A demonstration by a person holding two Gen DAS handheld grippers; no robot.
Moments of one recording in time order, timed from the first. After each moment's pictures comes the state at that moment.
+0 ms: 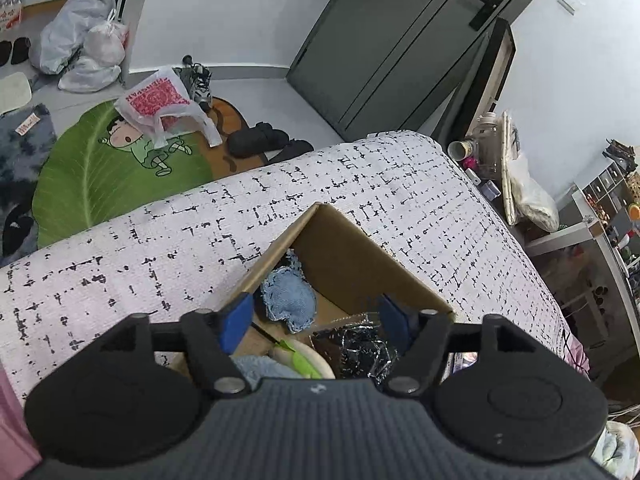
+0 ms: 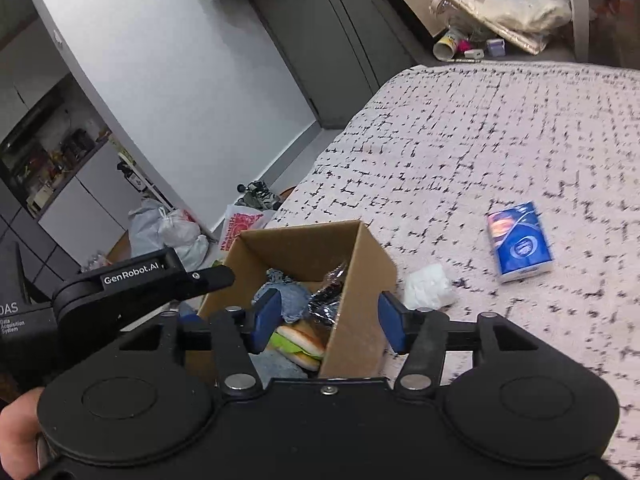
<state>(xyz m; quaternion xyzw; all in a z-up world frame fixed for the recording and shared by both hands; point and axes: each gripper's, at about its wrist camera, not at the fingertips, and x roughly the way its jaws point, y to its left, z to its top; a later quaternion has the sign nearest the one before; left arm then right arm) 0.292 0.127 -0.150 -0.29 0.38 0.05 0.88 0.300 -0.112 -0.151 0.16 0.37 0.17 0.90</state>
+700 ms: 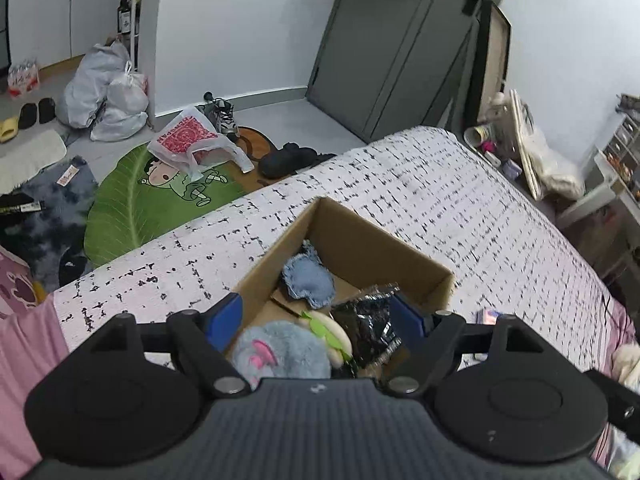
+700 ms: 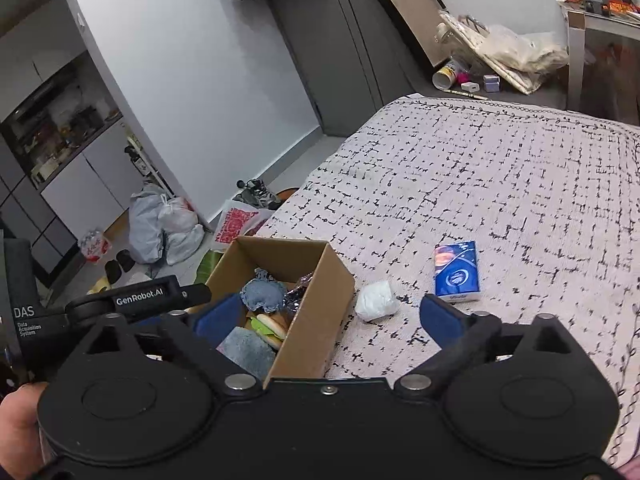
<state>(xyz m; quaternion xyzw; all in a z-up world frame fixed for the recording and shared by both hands) 0.258 0.082 -0.112 -0.19 0.38 0.10 0.90 0.274 -0.166 -0.099 0.11 0.37 0.19 0.91</state>
